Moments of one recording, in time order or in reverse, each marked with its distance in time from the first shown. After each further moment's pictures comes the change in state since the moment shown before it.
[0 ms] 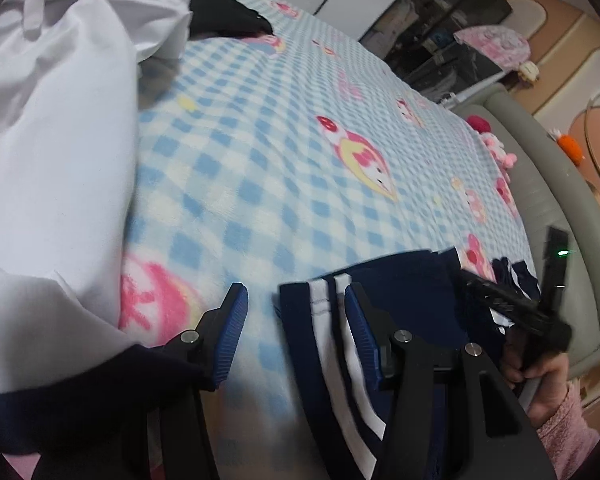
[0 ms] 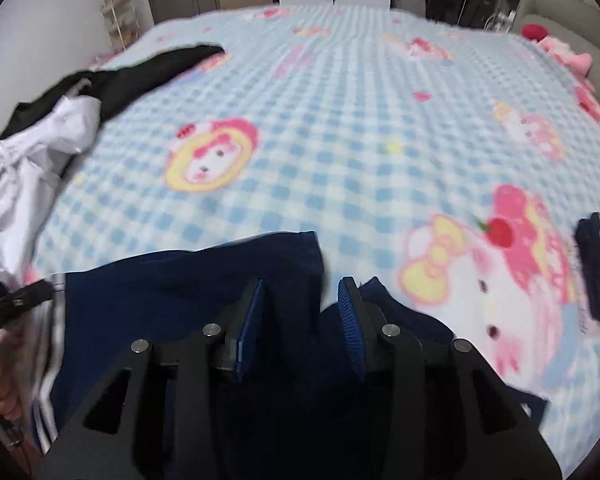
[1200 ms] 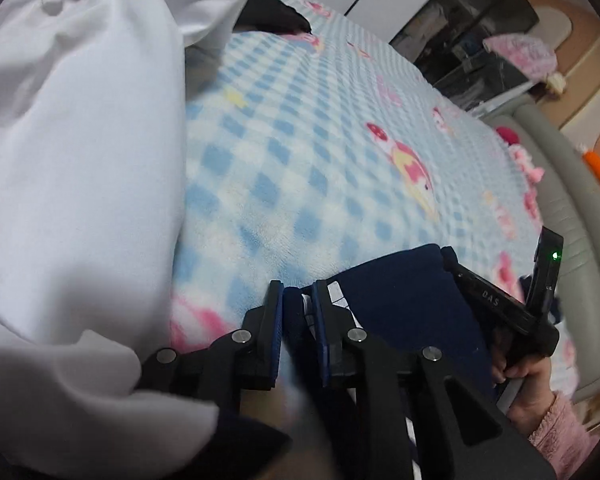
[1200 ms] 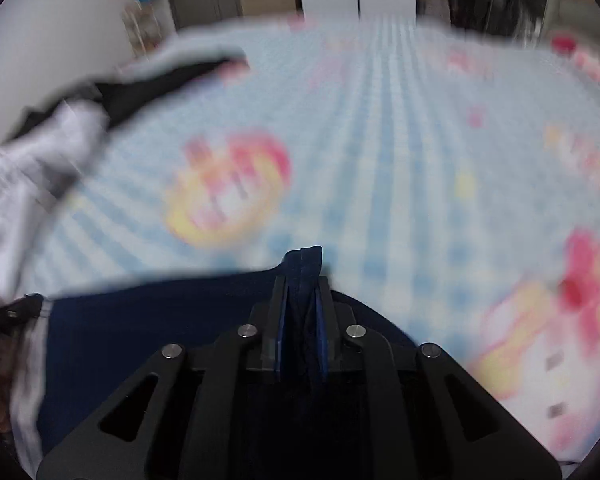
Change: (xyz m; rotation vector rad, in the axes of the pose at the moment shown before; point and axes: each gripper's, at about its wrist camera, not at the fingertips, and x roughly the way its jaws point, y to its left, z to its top) left arm 0.015 0.016 0.014 -0.017 -0.011 0.087; right arm 0.063 0.026 0.026 -0.002 -0.060 0.146
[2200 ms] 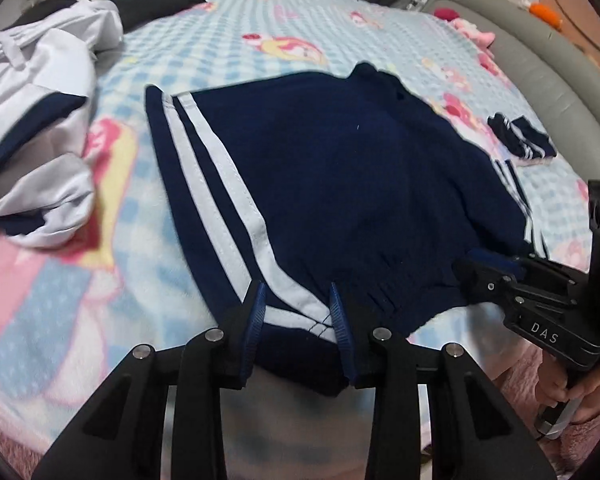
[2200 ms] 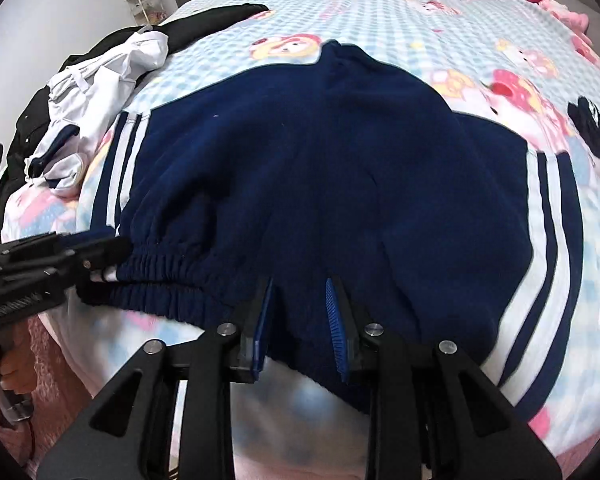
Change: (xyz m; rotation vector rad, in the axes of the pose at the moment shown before) left arm -0.065 -0.094 -0.123 0.332 0.152 0.052; right arm -0.153 0.043 -0.176 -0.048 0.091 0.025
